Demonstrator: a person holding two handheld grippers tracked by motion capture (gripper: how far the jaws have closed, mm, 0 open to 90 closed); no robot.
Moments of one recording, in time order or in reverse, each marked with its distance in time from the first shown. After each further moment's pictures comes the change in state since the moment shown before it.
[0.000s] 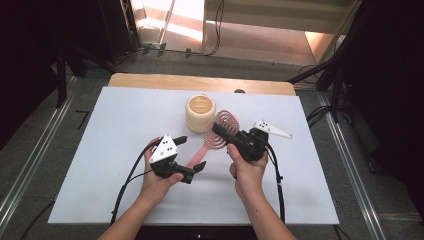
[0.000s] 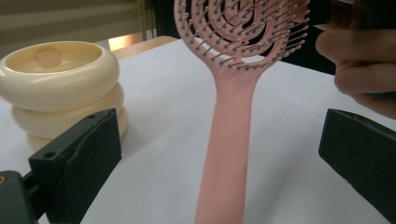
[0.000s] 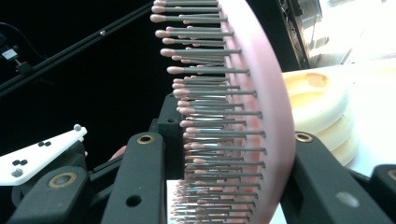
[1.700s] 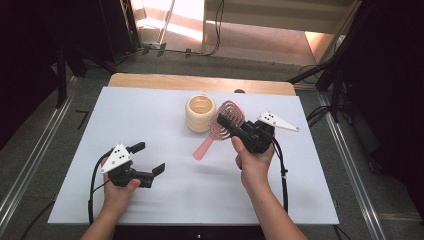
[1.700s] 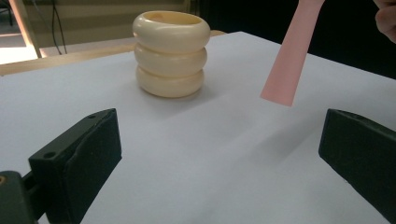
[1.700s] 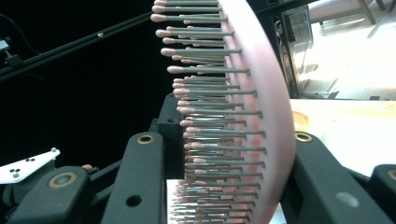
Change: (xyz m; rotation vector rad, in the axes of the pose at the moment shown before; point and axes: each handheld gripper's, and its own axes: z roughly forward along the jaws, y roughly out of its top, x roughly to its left) left arm 0.044 -0.046 -0.086 -0.031 0.146 -0.090; right arm -0.001 0.024 -0.004 -0.043 -0.020 -0.120
